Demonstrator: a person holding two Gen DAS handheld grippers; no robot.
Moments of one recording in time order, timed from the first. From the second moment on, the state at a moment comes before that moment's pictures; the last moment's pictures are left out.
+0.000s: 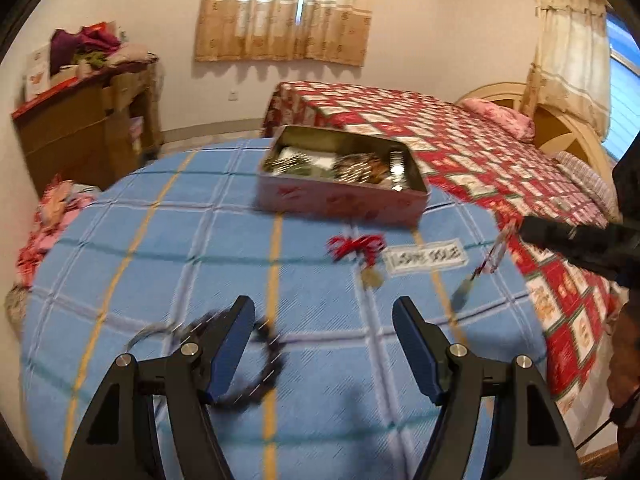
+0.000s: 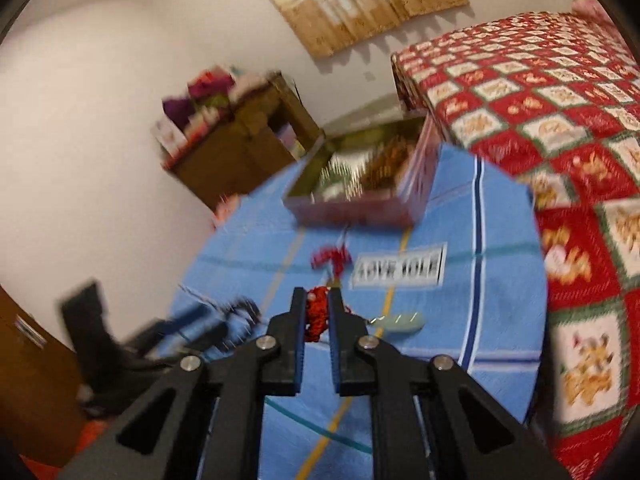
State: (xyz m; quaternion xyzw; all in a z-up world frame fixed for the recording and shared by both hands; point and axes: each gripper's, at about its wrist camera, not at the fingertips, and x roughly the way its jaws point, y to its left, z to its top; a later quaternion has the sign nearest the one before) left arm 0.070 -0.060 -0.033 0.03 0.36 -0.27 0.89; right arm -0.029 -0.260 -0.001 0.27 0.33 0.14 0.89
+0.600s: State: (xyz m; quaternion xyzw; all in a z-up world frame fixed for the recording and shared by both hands) left arm 0.154 -0.135 -0.081 0.04 0.42 -0.21 0.88; right arm 0.086 -0.302 0.074 0.27 0.27 0.18 0.91
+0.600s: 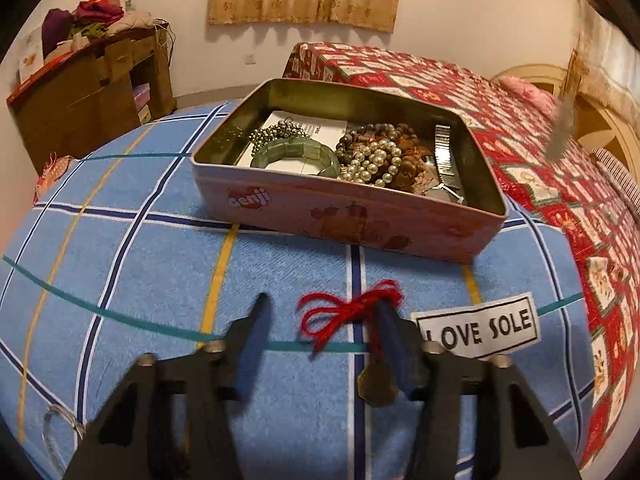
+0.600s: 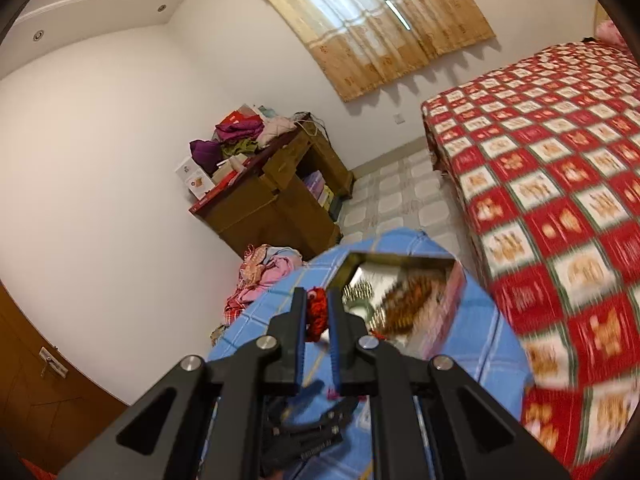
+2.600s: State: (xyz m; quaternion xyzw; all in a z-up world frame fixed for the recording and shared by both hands) left arm 0.232 -0.146 -0.025 -0.01 0.36 -0.26 0.89; right arm 0.021 -0.335 -0.028 0.37 0.25 0.06 0.89
